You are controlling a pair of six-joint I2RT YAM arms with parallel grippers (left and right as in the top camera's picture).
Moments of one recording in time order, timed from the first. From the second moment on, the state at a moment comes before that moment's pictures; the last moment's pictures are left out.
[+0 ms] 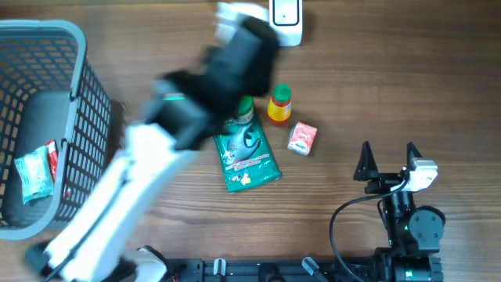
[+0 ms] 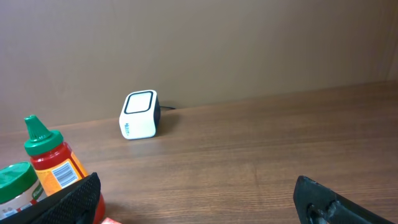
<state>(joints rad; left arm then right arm) -0.62 1.54 1.92 -1.10 -0.39 -0.43 -0.02 0.02 0.01 0.00 -0.04 0.16</state>
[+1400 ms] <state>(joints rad) 0.91 1.72 1.15 -0.75 -0.16 -0.96 -0.02 0.02 0.01 0.00 -0.04 0.16</state>
